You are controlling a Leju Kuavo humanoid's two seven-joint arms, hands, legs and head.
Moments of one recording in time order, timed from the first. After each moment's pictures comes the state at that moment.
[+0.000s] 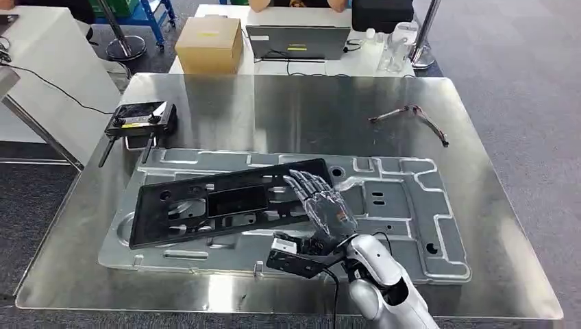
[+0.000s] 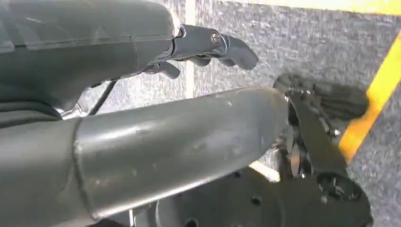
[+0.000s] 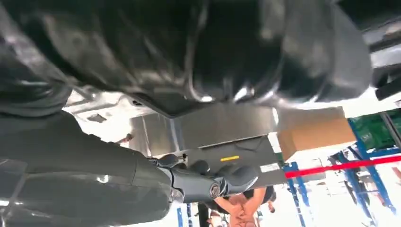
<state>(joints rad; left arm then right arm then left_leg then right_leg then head) -0.03 -0.20 1.56 -0.50 -1.15 -0.55 -0.16 -0.19 -0.09 0.47 -1.67 1.06 0.02 -0.14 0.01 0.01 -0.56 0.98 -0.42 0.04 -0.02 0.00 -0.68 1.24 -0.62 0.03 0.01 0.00</state>
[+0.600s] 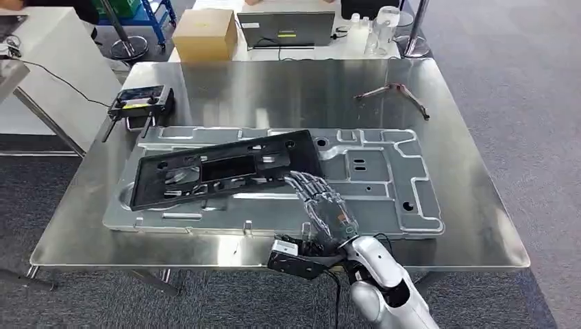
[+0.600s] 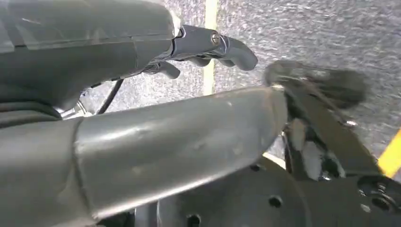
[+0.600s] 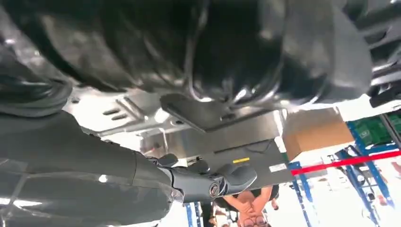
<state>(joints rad) -0.03 -0.20 1.56 -0.50 -1.15 -0.54 -0.16 -0.19 -0.09 0.47 -1.68 1.06 0.02 -0.14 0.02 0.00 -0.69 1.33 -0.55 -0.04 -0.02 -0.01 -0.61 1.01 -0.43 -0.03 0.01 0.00</state>
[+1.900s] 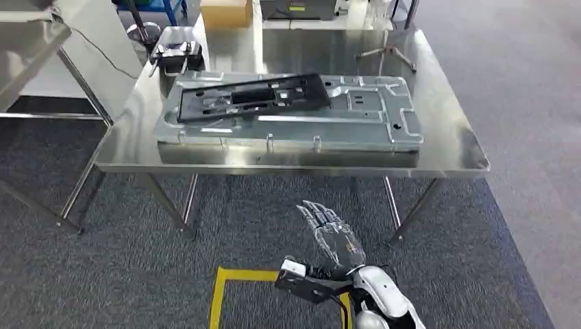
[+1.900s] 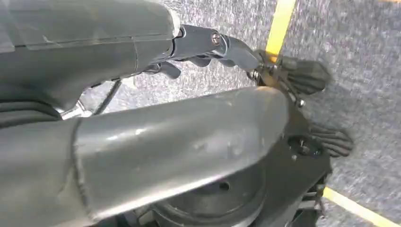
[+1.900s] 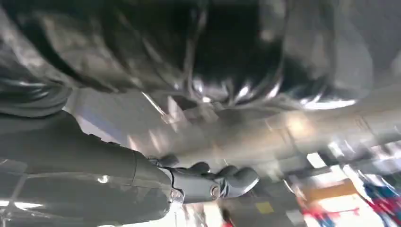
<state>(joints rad) -0.02 -0.26 1.56 -0.60 -1.06 -0.61 -0.10 0.03 -0.09 0.41 -1.69 1.05 0.03 -0.07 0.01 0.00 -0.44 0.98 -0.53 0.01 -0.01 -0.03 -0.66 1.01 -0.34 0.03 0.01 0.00</state>
